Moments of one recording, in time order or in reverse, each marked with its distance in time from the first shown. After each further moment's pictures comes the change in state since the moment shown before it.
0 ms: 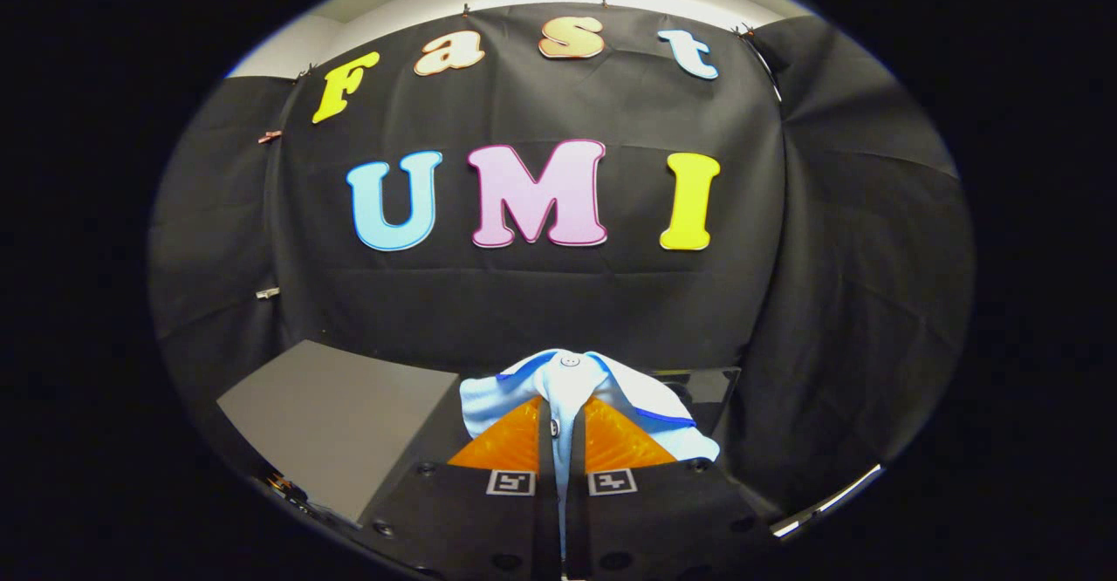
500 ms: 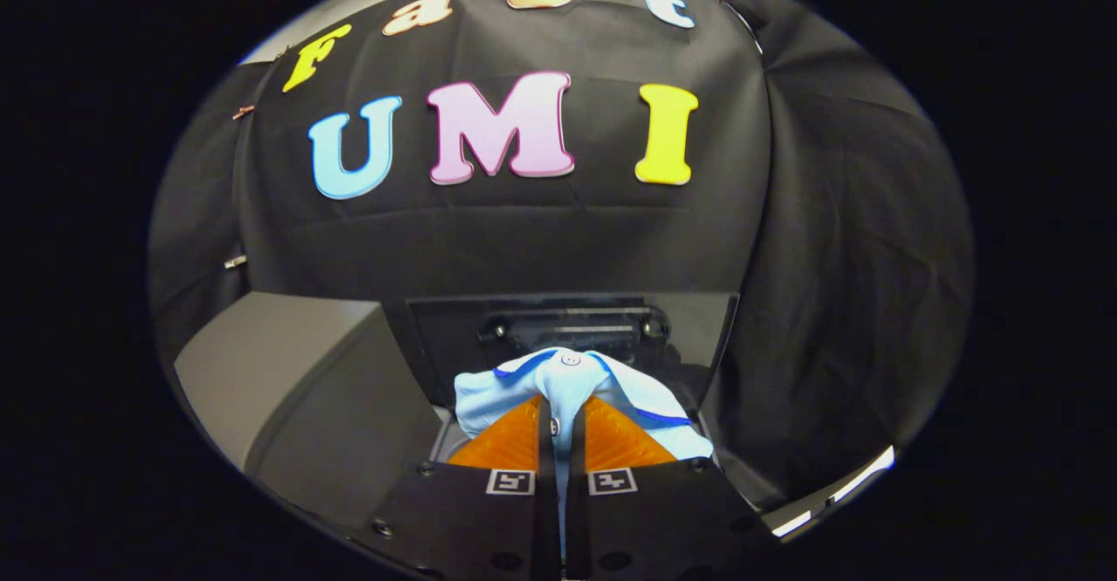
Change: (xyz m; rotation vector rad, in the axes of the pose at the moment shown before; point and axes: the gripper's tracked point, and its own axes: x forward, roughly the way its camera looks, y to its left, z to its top) arm 0.065 -0.049 -0.119 0.002 0.146 -0.048
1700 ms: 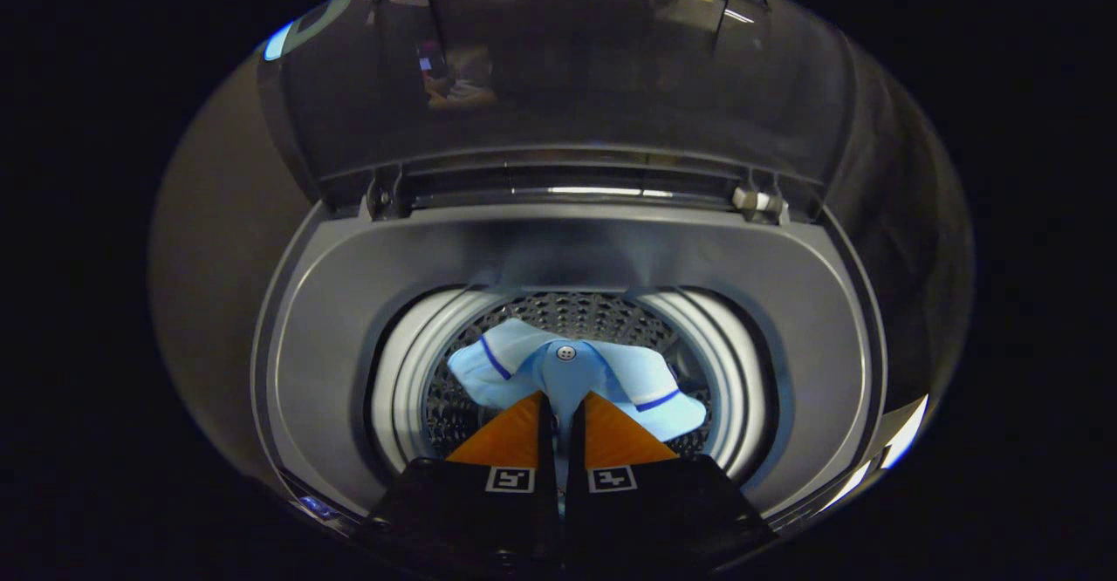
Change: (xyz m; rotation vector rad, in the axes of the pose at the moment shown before) arm 0.101 -0.017 -0.254 -0.017 0.553 -0.063
